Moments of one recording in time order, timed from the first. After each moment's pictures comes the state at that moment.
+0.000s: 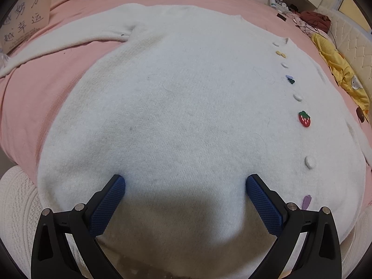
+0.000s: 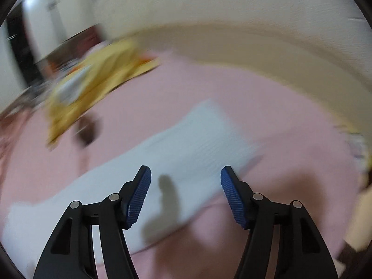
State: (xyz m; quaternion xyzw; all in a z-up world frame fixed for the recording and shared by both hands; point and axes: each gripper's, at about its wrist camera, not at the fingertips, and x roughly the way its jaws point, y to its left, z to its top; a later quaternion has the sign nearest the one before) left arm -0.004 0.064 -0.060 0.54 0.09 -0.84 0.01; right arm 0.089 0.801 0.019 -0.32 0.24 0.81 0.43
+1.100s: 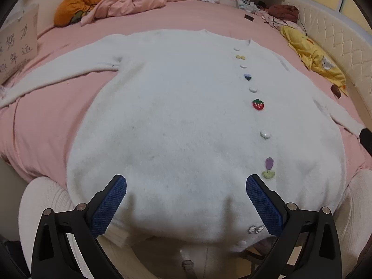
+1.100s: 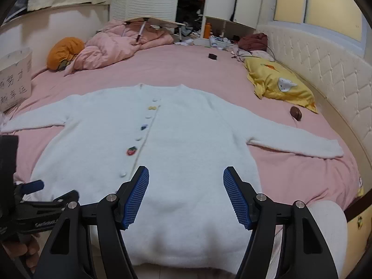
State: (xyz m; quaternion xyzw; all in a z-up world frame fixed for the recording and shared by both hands) left arm 0.049 0.066 -0.006 0.50 0.04 -0.86 -0.06; right arm 0.115 0.239 0.083 -0.37 -0.03 0.92 0.09
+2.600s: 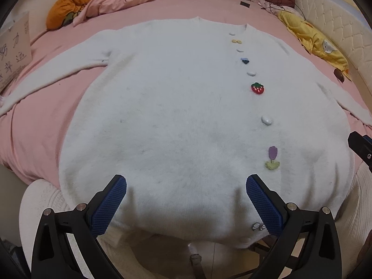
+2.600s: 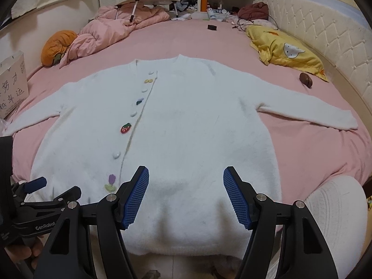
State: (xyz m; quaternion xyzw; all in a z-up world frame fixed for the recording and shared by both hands) left arm 0.041 0.083 -0.020 0.53 0.00 -0.85 -0.06; right arm 0.097 0.262 0.045 -0.45 0.03 0.89 0.08
